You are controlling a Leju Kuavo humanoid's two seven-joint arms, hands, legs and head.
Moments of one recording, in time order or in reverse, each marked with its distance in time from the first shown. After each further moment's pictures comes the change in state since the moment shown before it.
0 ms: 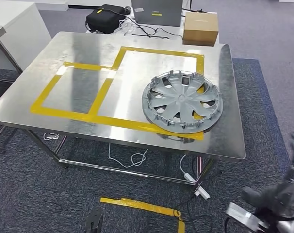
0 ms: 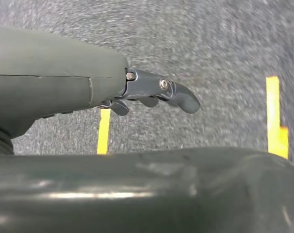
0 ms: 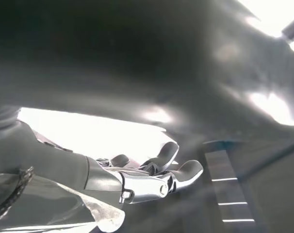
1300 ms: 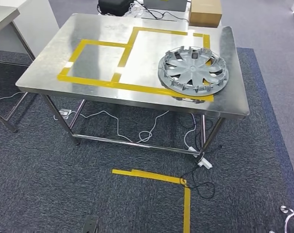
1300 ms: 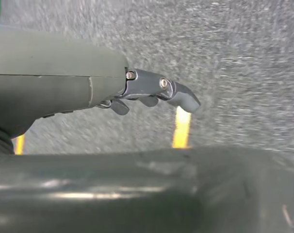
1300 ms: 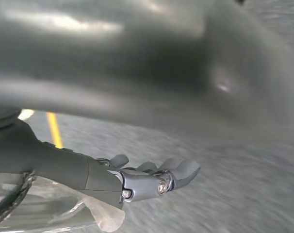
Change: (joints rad) left arm 0.035 -0.012 0.160 0.000 -0.096 -0.024 0.027; right arm -0.041 0.284 -0.997 1.436 -0.140 0.393 0.509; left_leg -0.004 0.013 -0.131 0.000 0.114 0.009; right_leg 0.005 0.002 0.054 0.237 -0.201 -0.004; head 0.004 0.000
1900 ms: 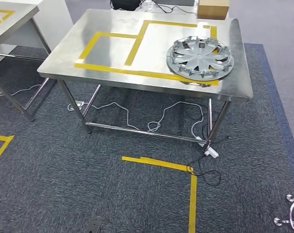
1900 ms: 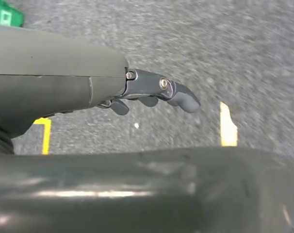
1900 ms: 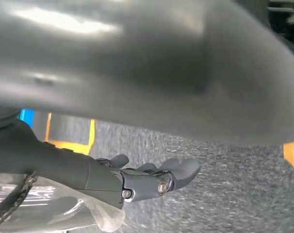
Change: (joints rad) left arm -0.003 0.021 -0.060 0.000 -0.099 0.025 0.053; right arm -0.045 -0.046 0.078 0.134 0.262 0.101 0.110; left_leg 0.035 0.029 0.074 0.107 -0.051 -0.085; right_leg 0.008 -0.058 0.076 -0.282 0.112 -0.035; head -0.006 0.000
